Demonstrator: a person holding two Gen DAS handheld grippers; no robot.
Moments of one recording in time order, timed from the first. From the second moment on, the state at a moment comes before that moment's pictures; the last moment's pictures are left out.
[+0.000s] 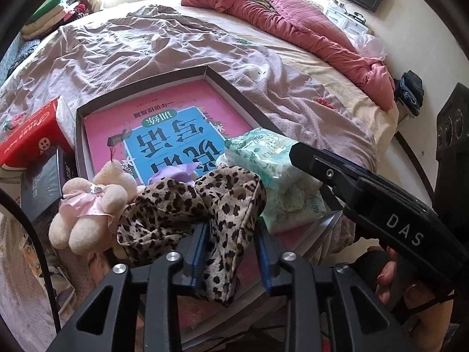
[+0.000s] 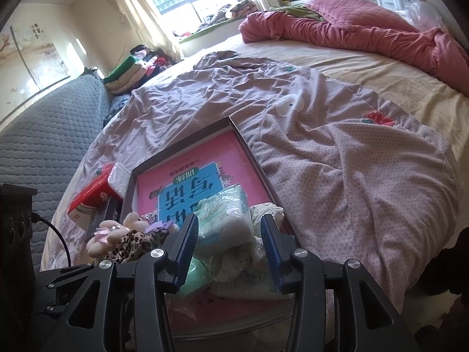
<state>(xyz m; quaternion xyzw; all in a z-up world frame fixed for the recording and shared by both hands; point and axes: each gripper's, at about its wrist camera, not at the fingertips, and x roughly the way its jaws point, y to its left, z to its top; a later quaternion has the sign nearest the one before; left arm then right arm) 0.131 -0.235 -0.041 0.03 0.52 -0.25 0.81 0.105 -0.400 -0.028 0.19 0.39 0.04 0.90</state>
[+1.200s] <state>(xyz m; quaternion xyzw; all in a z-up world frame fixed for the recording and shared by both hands) 0.110 -0.216 0.024 0.04 0.46 -0.22 0.86 0.082 -0.401 0.017 0.13 0.35 -0.01 0.93</state>
